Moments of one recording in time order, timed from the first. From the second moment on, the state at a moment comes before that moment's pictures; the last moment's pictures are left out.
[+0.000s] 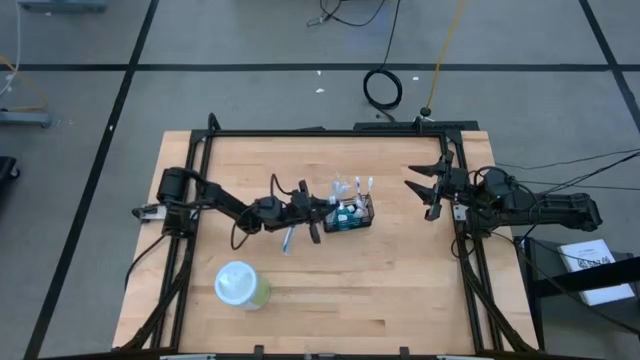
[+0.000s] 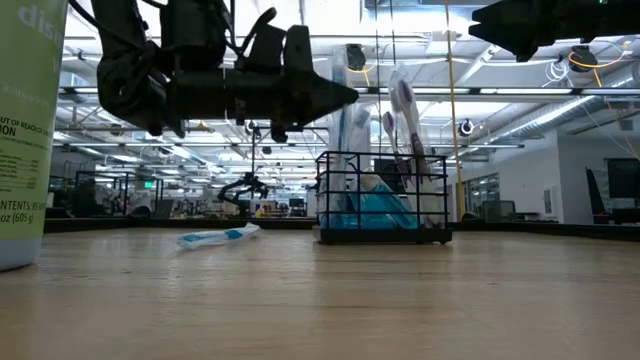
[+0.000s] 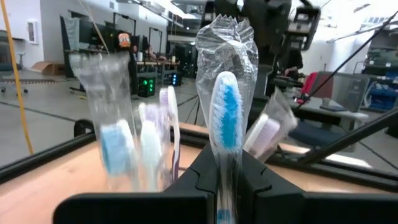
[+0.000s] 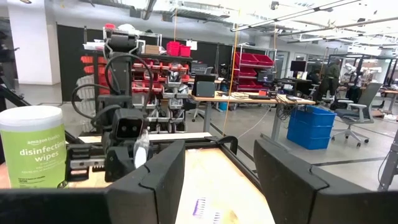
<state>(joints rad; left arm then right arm) -0.04 1.92 0.70 1.37 -0.25 -0.09 -0.05 0.36 0.37 0.14 0.23 -0.09</state>
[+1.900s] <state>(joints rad) -0.08 1.83 0.70 1.33 -0.32 0.08 -0.05 0.36 0.37 0.13 0.23 -0.10</state>
